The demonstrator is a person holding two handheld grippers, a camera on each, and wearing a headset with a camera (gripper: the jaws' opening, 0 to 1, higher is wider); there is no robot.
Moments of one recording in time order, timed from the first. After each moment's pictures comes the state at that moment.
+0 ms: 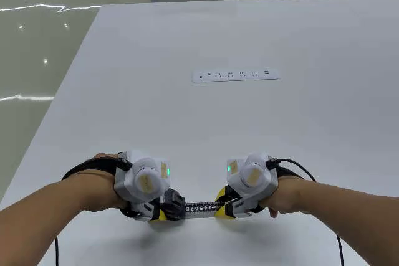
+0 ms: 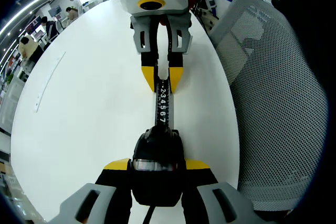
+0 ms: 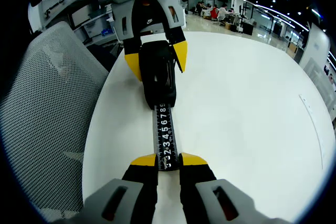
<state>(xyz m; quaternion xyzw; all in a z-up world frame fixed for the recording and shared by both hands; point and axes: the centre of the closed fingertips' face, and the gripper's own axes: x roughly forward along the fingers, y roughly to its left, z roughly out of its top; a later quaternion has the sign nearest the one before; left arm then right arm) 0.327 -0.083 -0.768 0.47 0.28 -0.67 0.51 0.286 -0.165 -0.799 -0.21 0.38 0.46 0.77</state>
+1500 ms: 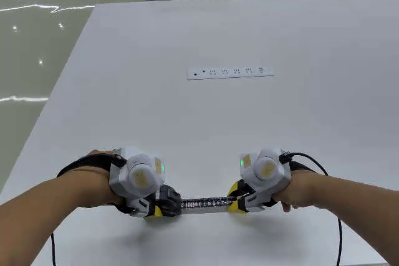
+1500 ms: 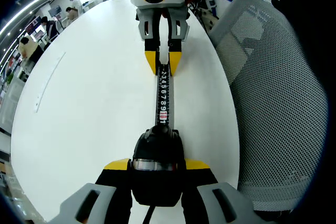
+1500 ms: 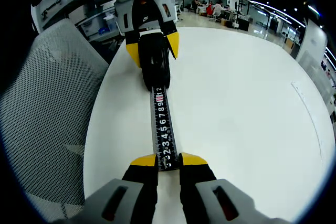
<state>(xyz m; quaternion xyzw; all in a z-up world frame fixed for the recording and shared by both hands) 0.327 -0.084 -0.769 0.47 0.28 -0.67 0.51 0.271 -0.200 -0.799 -0.20 0.40 0.45 0.78</state>
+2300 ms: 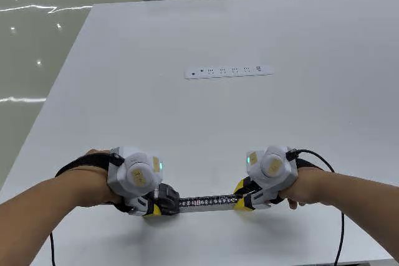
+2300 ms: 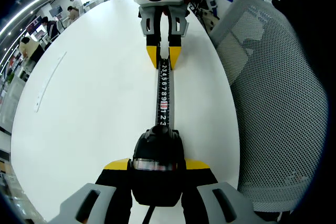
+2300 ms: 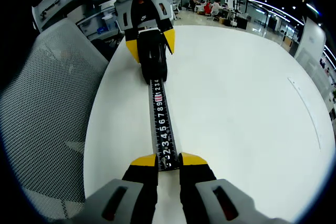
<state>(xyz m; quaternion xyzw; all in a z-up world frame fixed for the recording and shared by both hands) 0.327 -0.083 -0.768 0.47 0.27 -0.67 0.51 0.264 -0.216 -0.798 -0.20 0.40 0.44 0.78</state>
